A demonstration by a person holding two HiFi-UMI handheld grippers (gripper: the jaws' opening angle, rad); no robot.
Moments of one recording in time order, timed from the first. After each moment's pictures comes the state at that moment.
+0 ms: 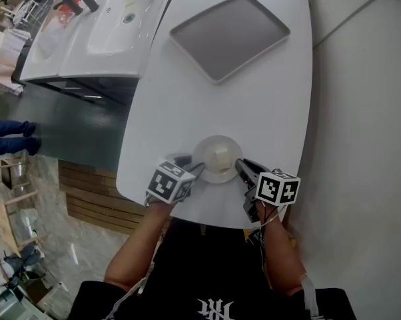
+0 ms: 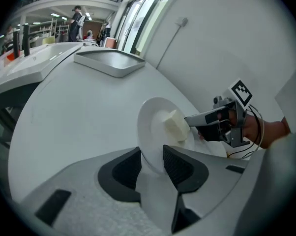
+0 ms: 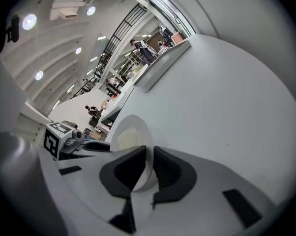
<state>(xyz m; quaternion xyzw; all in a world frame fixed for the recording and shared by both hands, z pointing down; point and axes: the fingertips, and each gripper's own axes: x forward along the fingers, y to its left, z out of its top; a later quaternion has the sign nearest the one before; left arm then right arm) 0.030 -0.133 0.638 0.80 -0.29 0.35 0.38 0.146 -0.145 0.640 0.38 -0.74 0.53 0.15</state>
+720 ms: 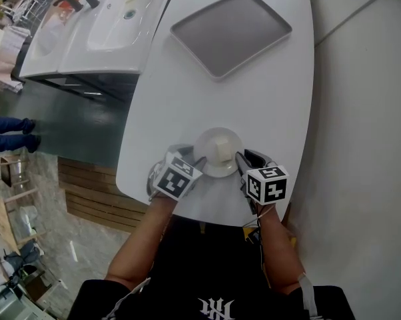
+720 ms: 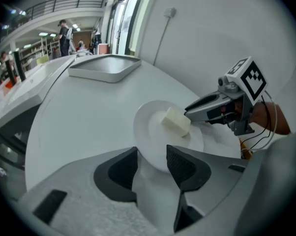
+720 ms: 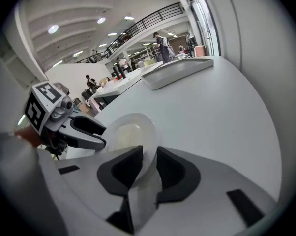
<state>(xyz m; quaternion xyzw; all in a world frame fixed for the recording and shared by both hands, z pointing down) 0.033 -0.134 0.639 0.80 -0.30 0.41 0.31 0.149 -0.150 0.639 0.41 -0.78 0.38 0.29</state>
